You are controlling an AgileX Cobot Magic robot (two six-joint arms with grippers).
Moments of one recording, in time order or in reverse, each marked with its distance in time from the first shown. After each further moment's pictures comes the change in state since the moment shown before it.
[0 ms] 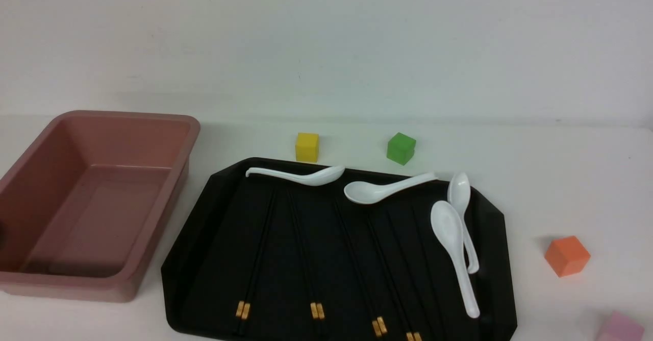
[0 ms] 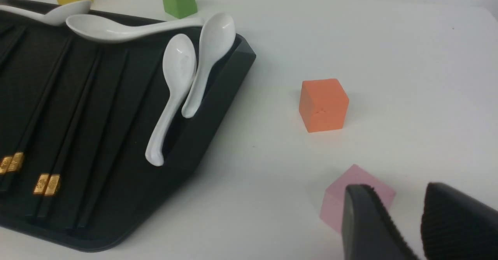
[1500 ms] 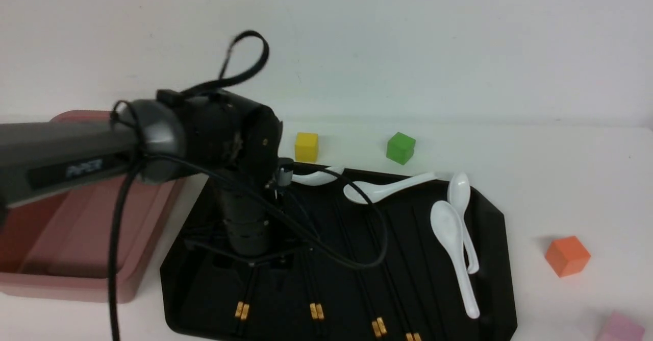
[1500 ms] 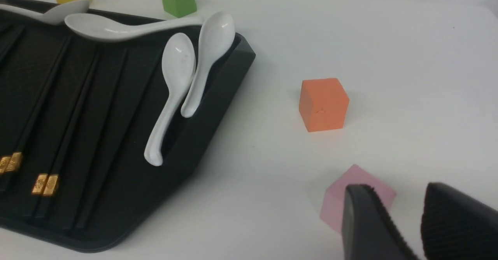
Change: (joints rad) right arm 0.000 0.000 0.000 0.000 0.001 0.000; left arm -0.478 1.636 -0.892 0.898 0.479 -0.362
